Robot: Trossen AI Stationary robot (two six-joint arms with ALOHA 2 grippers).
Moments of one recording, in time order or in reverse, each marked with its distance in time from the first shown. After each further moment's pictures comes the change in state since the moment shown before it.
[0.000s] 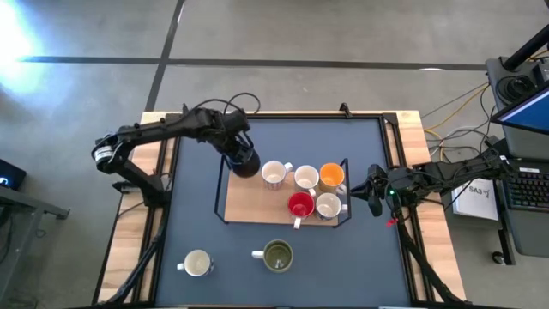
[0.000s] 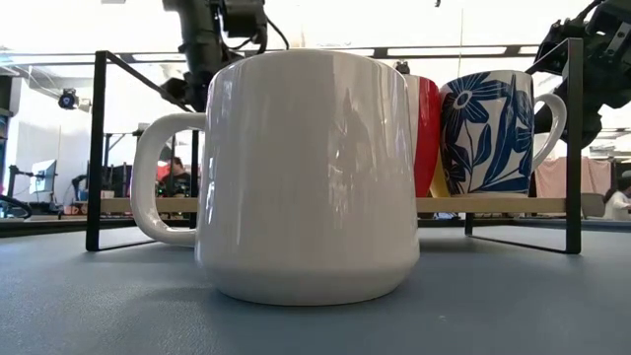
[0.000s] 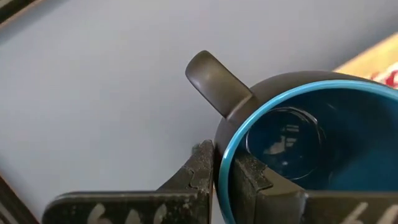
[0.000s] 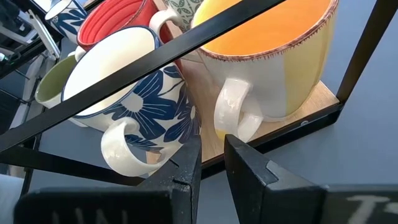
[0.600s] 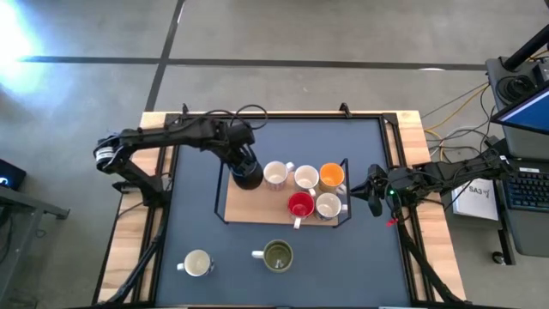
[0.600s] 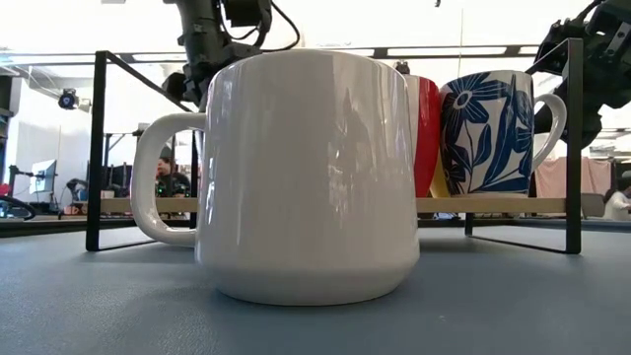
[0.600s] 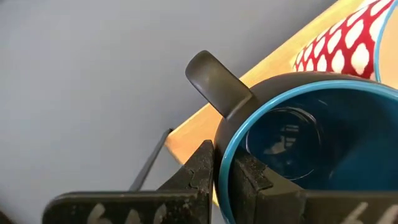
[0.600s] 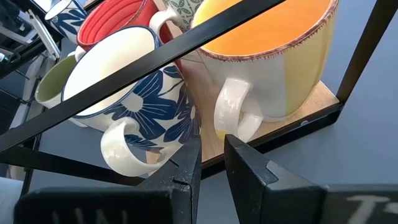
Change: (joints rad) left arm -0.116 0.012 -0.002 0.006 0.027 0.006; right arm 0.000 0.000 0.000 0.000 0.000 0.000
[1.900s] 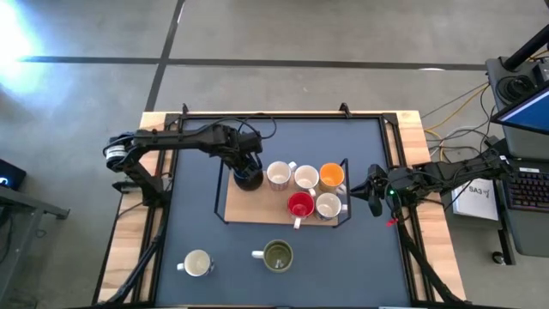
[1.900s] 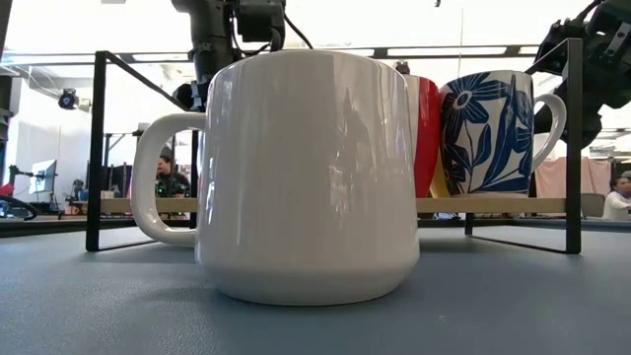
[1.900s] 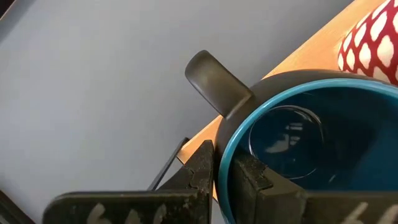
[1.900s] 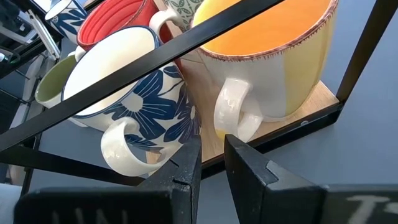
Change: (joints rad) left arm -0.039 0.097 0.000 0.008 -0.106 0.033; right arm 0.000 0.000 0.000 0.000 0.000 0.000
